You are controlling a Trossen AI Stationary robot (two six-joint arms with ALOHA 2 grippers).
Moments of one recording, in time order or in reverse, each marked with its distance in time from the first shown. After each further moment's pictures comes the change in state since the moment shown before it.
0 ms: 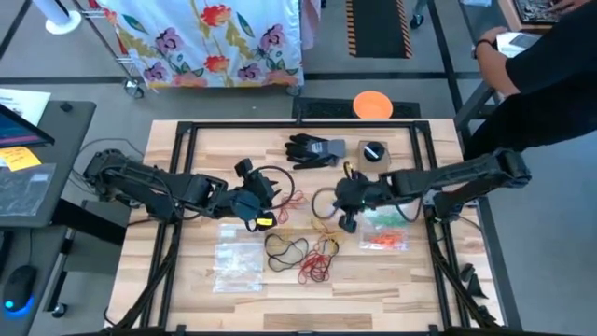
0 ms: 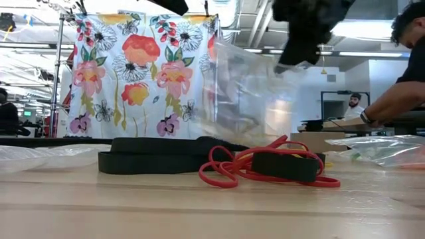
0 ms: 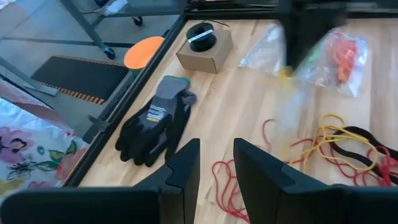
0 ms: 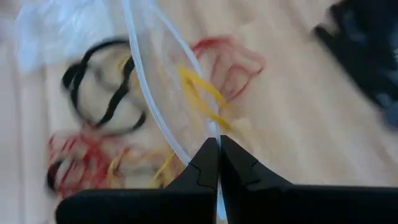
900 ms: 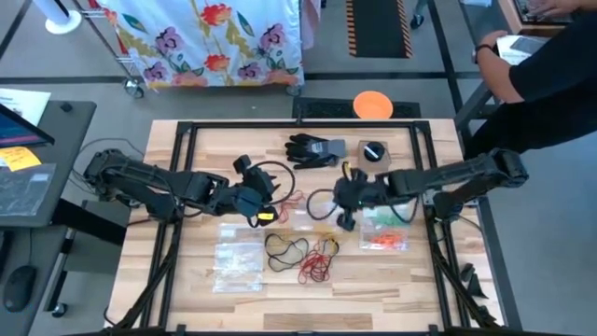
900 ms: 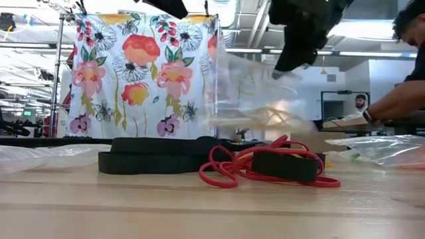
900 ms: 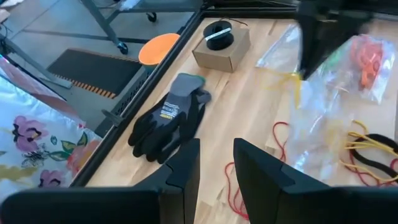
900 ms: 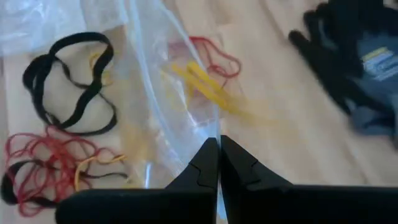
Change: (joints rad) left arm 0.017 0.000 0.000 -0.014 -0.035 -0.026; right arm 0.047 0.029 0.019 -0.042 0.067 -0.038
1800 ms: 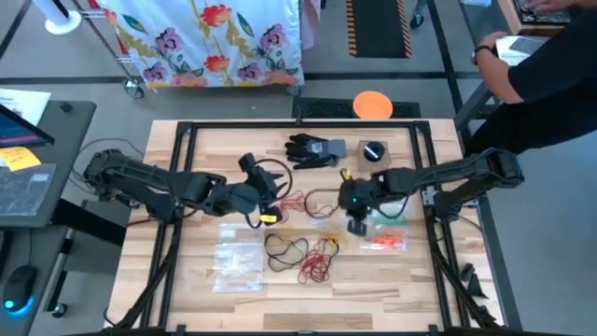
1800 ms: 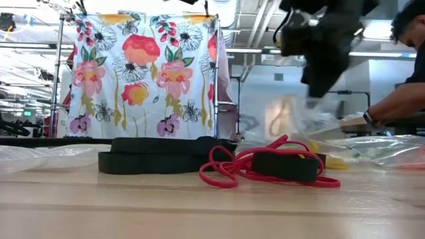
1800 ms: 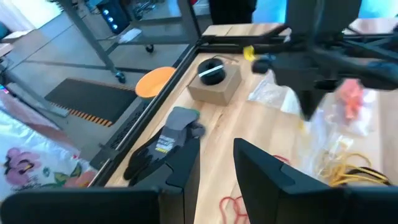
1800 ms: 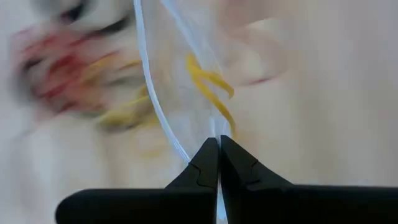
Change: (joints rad) left arm 0.009 -0.001 0.000 0.171 -0.007 0.125; right arm -0.097 0.037 -0.068 -0.117 -0.278 -0.055
